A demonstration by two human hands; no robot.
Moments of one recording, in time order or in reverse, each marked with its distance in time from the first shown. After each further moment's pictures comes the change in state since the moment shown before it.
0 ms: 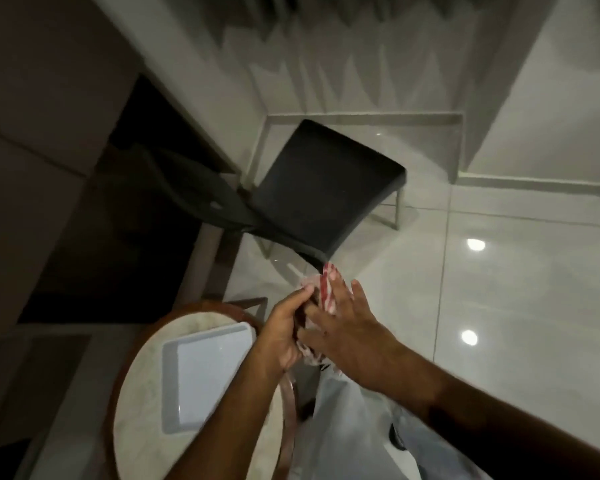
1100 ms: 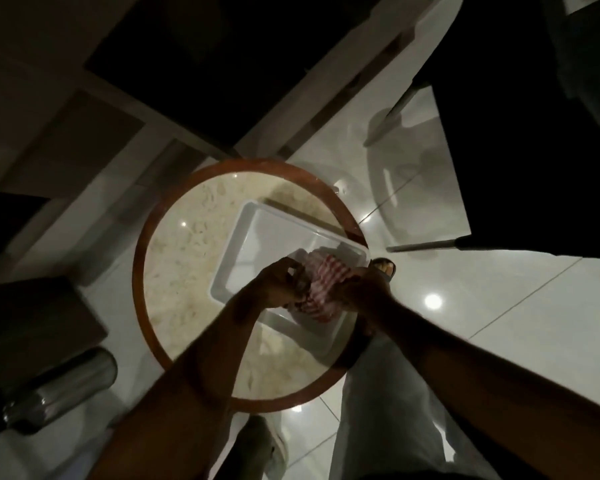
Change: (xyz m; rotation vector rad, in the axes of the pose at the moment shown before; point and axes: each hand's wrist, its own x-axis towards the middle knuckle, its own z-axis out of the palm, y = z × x) left_hand 0.017 -0.024 -0.378 0.747 0.398 -0.180; right_hand 0.255 -0.164 0.164 1.215 -0.643 0.739
